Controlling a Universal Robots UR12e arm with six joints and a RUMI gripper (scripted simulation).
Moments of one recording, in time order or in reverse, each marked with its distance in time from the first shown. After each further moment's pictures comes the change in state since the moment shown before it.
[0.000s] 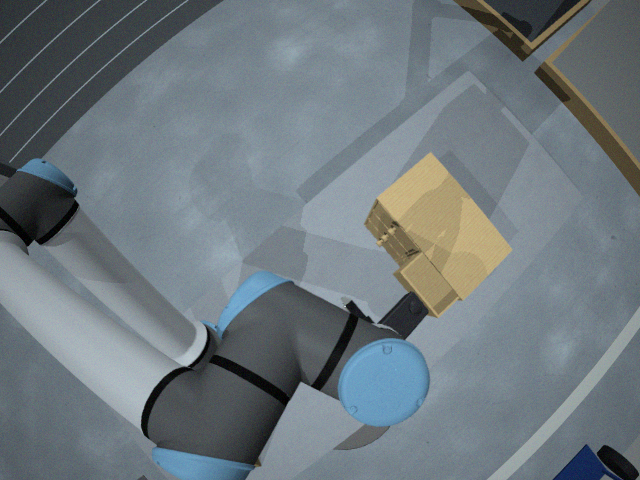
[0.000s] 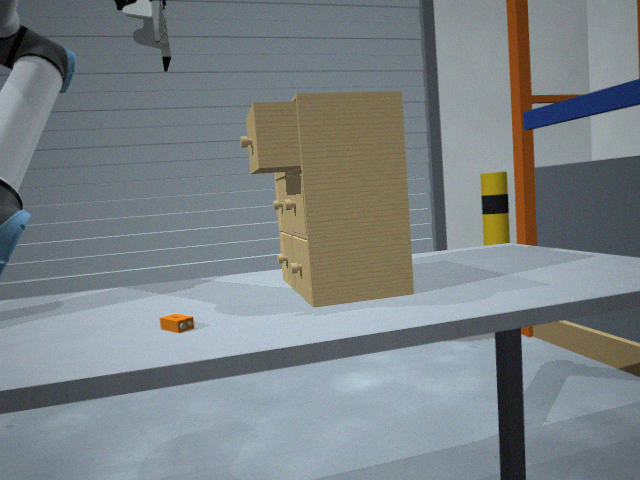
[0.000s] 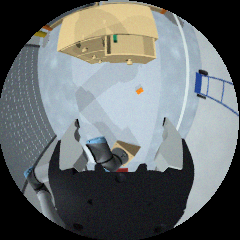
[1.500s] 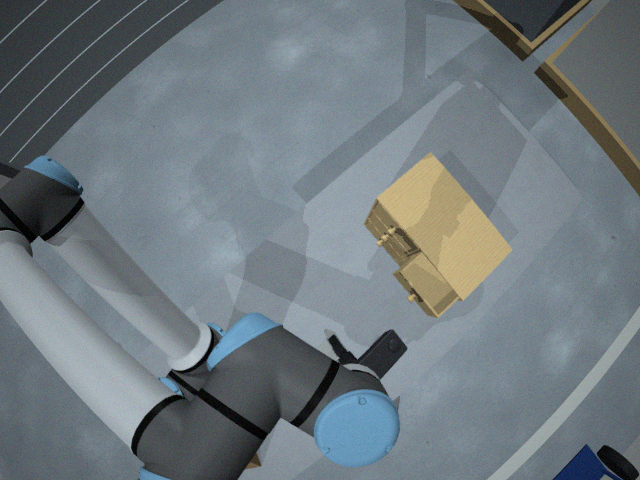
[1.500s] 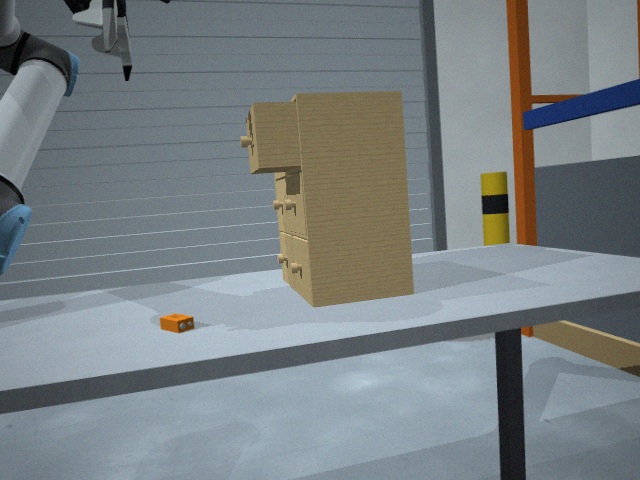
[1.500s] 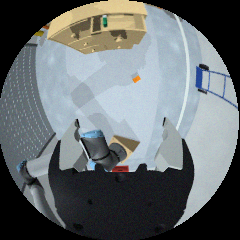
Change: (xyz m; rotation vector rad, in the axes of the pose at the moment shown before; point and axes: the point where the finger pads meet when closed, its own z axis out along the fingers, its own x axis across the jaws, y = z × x) arm 0.028 0.067 0.021 -0.031 -0.001 0.016
